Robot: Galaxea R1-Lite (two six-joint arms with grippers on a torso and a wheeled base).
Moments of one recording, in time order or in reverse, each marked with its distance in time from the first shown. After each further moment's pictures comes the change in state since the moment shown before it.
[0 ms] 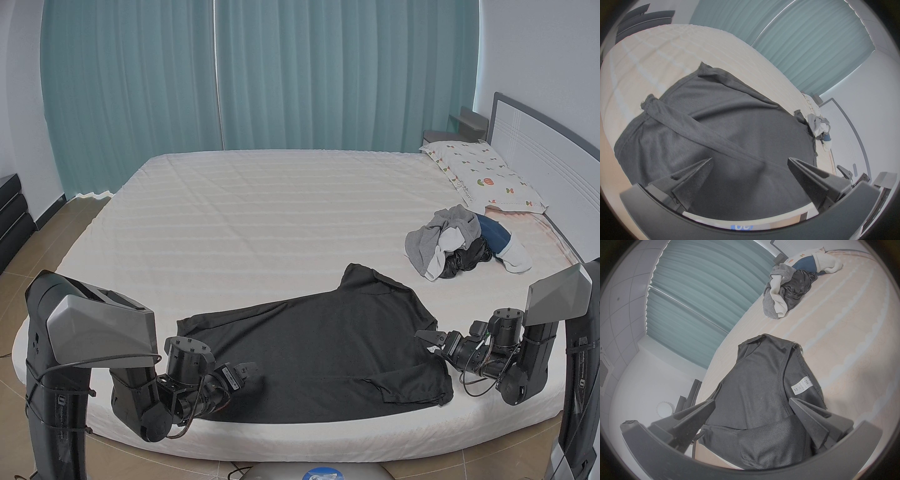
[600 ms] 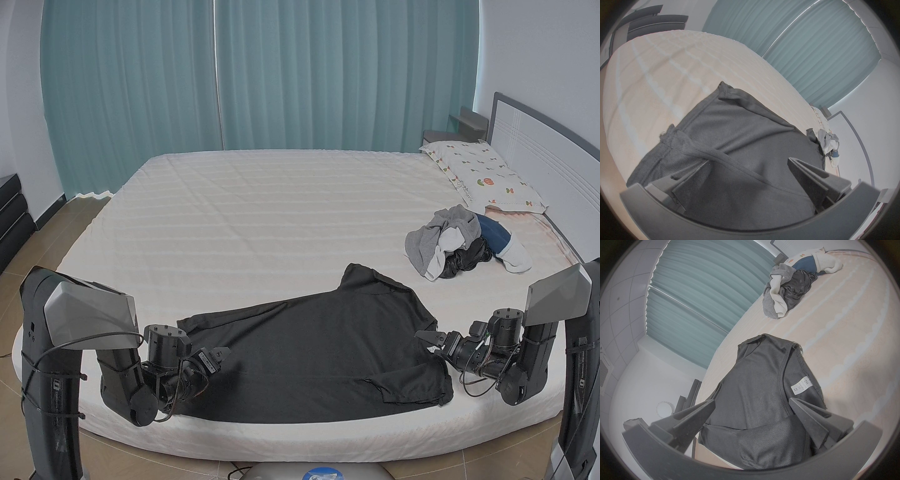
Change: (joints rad) left arm 0.144 0.024 -0.042 0.001 0.007 0.028; right arm 0.000 0.002 0.000 0.000 -0.001 -0.002
